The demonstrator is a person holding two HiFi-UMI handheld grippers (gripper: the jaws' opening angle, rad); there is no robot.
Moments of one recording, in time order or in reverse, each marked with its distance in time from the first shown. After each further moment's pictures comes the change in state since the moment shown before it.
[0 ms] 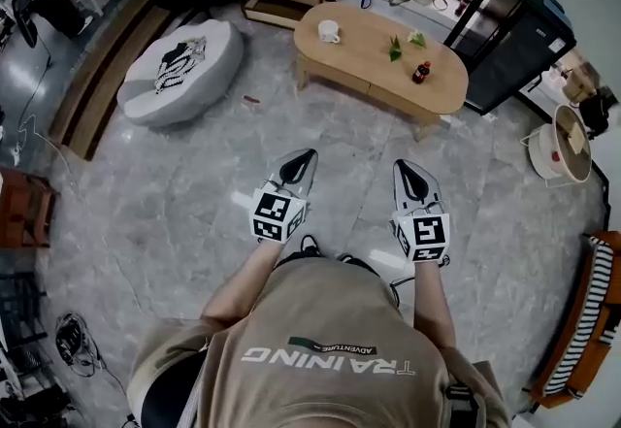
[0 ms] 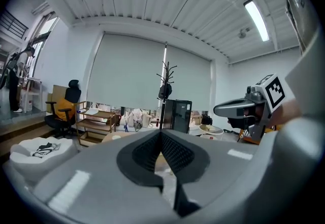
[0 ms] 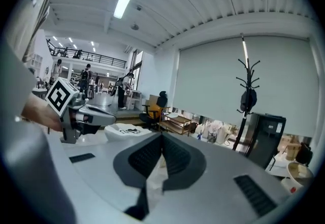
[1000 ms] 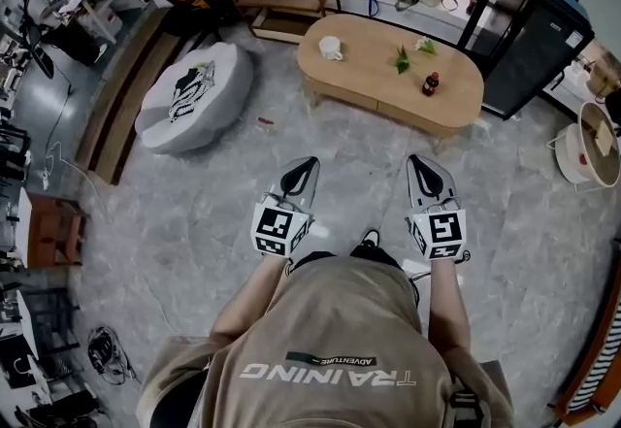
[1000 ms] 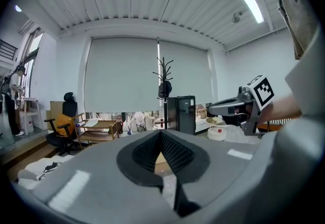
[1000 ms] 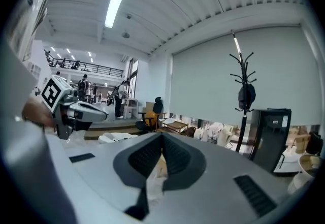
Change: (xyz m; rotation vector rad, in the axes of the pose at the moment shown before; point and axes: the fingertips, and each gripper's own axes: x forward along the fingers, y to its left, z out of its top) left arm 0.094 -0.001 0.045 0.145 0.030 0.039; right arm 0.057 -0.120 -0.006 0.062 -0.075 0.015
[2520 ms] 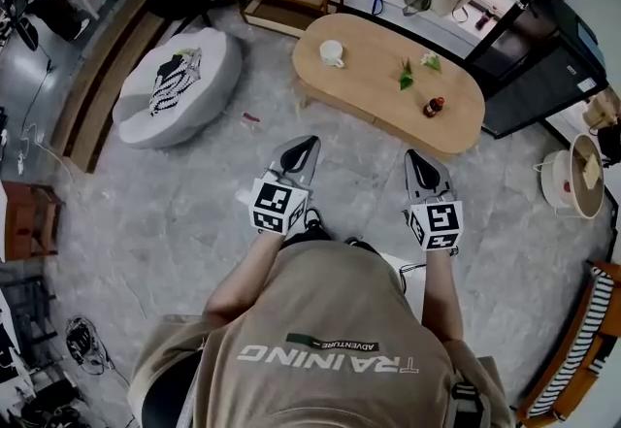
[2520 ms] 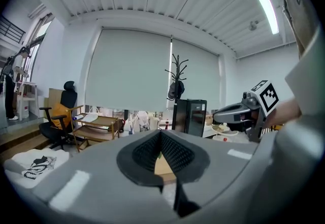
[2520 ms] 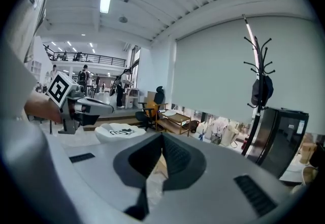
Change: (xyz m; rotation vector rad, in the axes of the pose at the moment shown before) left arm 0.125 0.128 -0.001 -0.117 -0.010 -0.006; right arm 0.161 -0.045 0.000 -0.030 0.123 0.041
